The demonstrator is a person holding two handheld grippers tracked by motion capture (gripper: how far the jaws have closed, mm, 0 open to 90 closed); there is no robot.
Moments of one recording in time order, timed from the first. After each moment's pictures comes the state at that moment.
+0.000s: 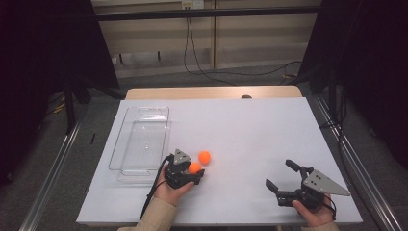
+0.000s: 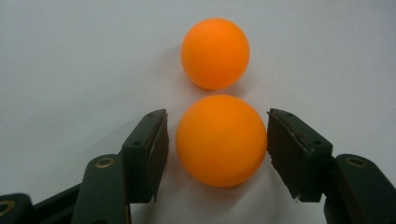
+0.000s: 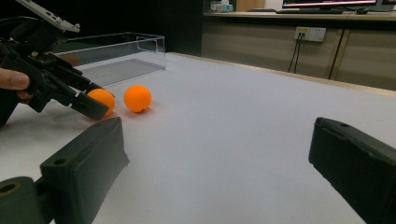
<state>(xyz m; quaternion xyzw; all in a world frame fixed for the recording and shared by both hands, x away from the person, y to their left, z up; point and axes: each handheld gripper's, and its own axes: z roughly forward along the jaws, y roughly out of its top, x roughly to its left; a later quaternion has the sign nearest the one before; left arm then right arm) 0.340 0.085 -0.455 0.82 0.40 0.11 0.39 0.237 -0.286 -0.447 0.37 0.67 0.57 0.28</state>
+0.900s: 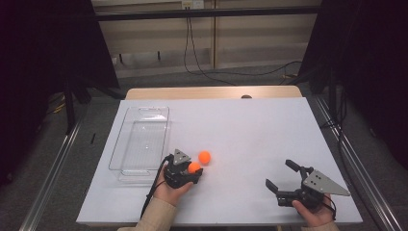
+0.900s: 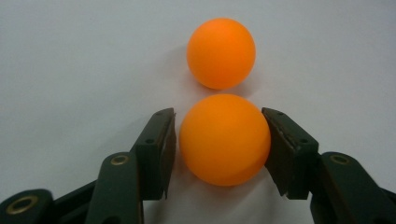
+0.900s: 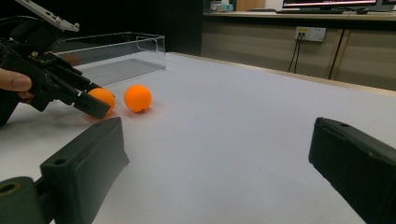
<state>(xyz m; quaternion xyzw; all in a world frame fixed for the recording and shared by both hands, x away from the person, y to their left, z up) 0.340 0.087 -0.455 0.82 0.40 0.11 0.39 0.237 -0.286 -0.447 0.37 0.68 0.57 0.28</state>
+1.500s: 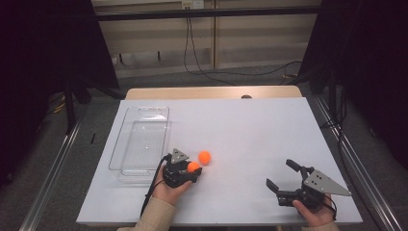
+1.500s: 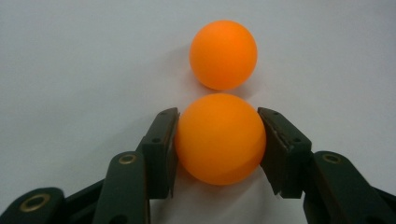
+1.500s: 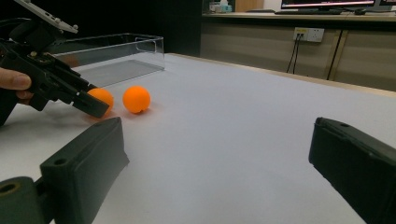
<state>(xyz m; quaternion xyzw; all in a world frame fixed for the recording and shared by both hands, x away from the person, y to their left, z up) 0.342 0.090 -0.454 0.82 0.41 0.10 0.40 0.237 -0.287 -0.446 0.38 0.67 0.57 0.28</state>
